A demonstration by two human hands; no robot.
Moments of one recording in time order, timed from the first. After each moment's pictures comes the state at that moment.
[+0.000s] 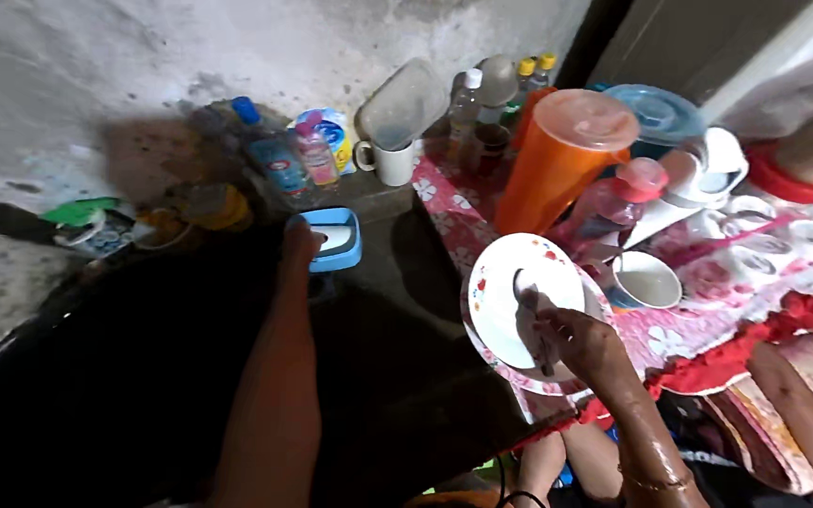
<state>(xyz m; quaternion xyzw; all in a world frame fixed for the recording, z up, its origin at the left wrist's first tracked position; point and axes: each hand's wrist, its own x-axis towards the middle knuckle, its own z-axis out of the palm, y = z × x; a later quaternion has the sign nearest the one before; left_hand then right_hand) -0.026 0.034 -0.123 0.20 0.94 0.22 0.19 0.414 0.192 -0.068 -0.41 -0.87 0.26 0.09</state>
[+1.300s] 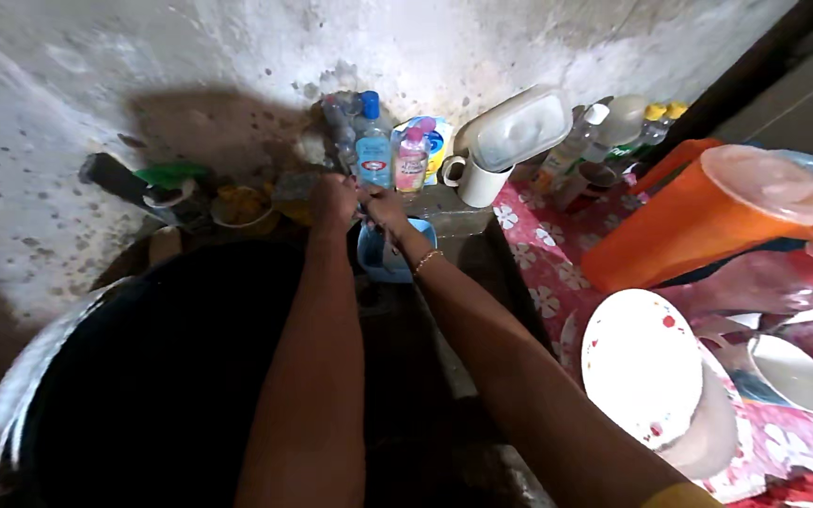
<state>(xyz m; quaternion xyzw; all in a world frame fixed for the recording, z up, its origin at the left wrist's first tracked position) -0.082 0.002 -0.047 0.11 0.89 0.41 0.15 -0.048 0.095 -0.101 -0.20 -0.72 0.66 0.08</state>
